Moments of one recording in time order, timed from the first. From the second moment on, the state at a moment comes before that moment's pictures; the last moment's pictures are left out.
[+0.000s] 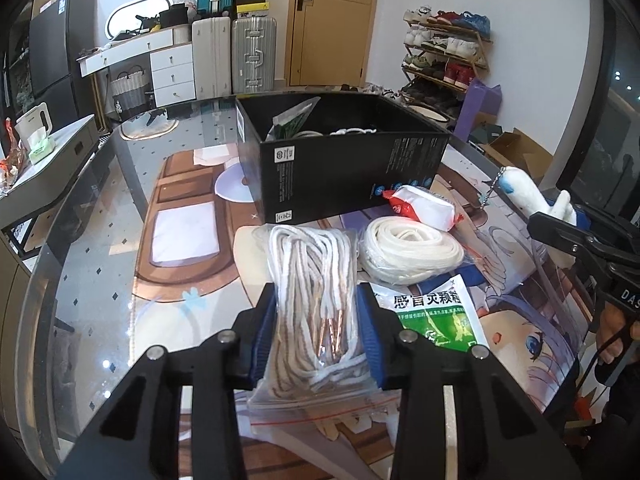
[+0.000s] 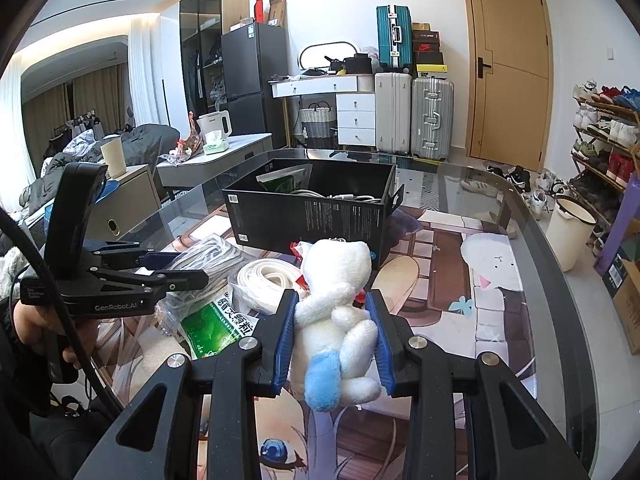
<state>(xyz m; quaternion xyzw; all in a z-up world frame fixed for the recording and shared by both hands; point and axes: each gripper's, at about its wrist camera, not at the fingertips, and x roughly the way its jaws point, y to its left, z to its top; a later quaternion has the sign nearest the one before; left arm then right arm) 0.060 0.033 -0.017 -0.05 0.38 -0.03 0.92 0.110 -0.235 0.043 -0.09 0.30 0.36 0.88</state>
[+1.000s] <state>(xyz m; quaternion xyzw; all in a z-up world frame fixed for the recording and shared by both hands) 0.063 0.041 0.047 -0.05 0.27 -0.03 0.96 0.127 -0.213 0.067 -0.07 0.27 0.38 0.88</state>
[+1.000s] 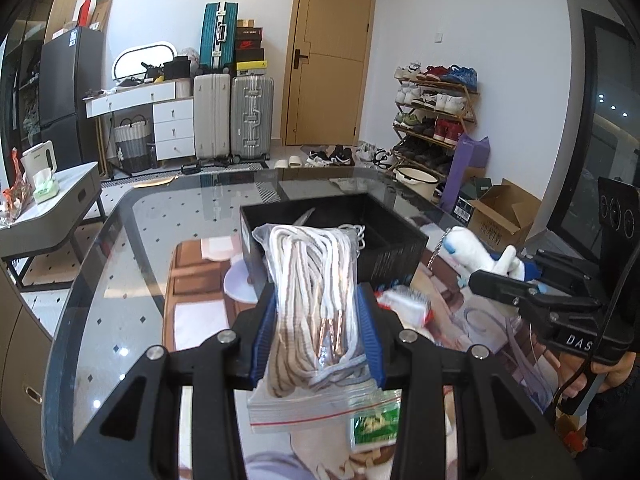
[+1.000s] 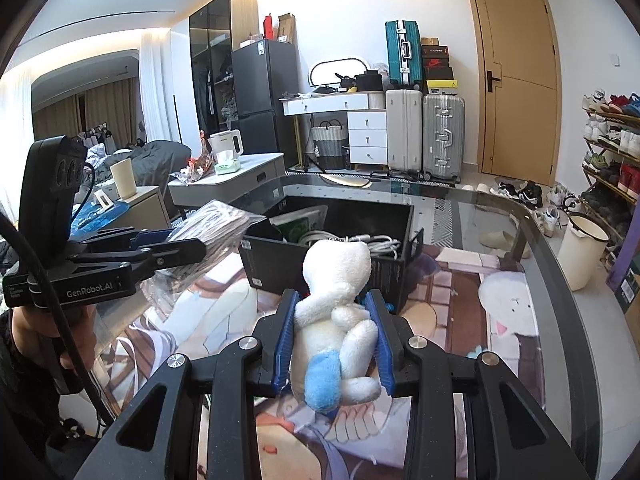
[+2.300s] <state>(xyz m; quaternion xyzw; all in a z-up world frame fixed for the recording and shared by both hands) 0.186 0.037 0.052 -0.03 0.29 -0.07 0.95 0.221 -0.160 0.073 -0.08 0.30 0.38 0.87</state>
